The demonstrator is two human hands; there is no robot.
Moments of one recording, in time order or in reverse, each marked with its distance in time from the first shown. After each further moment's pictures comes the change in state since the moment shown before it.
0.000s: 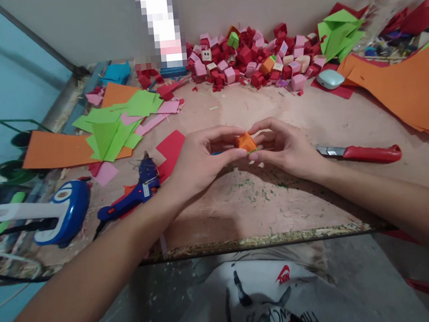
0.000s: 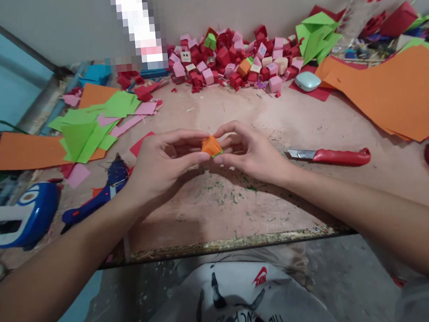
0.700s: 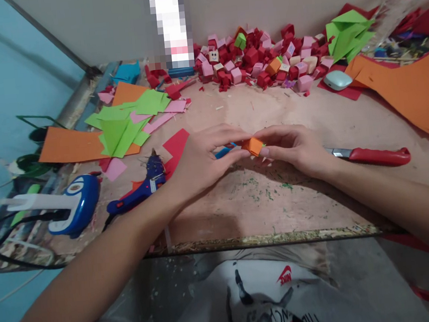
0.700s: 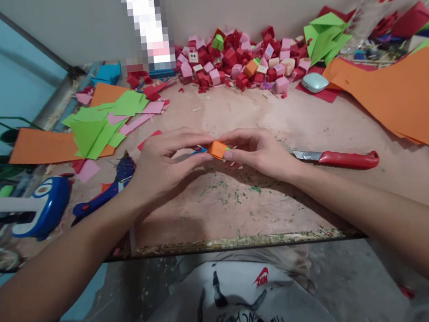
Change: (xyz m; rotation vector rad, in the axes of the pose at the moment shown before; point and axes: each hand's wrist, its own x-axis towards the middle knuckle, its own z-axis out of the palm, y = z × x) left_hand 0.002 -0.003 -0.017 0.498 -0.060 0.456; right_hand -0.001 -0.008 -0.008 0.026 -0.019 0.097
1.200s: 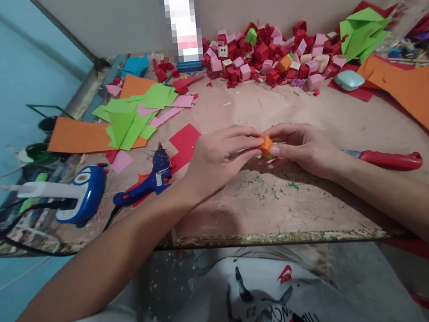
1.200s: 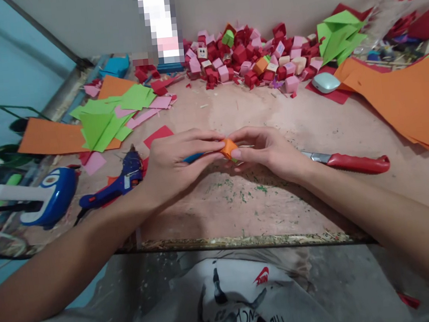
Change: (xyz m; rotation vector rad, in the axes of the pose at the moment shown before) left_hand -0.006 0.000 0.010 0.115 0.092 0.210; right_hand 0.001 0.002 -0.003 0.138 -0.065 0.091
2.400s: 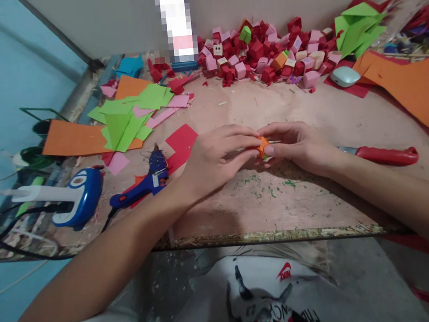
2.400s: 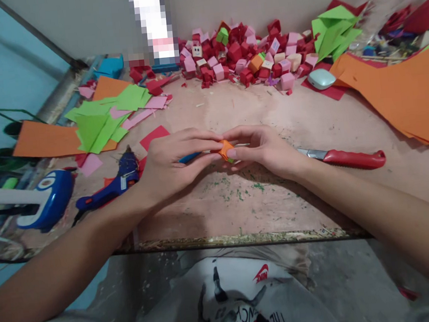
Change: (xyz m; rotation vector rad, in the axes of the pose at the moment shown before) left_hand 0.002 0.002 0.000 -0.011 -0.042 -0.007; right_hand 0.000 -0.001 0.003 -0.003 0.010 0.019
